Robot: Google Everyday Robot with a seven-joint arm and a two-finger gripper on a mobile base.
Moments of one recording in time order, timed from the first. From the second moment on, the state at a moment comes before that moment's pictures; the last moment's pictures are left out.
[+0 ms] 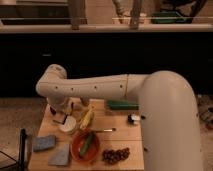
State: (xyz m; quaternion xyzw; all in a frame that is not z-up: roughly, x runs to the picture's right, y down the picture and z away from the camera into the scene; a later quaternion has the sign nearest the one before) arm -0.225 0.111 0.739 -0.19 -0.22 -0.54 0.79
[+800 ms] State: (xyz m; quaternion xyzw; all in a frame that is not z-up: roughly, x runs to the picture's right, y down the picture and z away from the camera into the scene) arm -0.226 0.123 0.735 -0.24 -0.27 -0.57 0.74
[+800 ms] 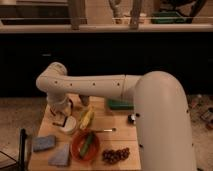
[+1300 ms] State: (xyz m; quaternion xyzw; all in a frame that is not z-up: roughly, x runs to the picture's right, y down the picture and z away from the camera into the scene) arm -0.208 0.135 0.727 -0.28 -0.29 -0.57 0.72
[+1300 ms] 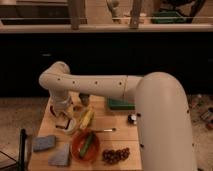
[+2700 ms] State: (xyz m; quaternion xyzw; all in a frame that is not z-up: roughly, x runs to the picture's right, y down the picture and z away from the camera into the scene) arm -0.211 0.144 0.724 -0.30 -0.30 -0.58 0.69
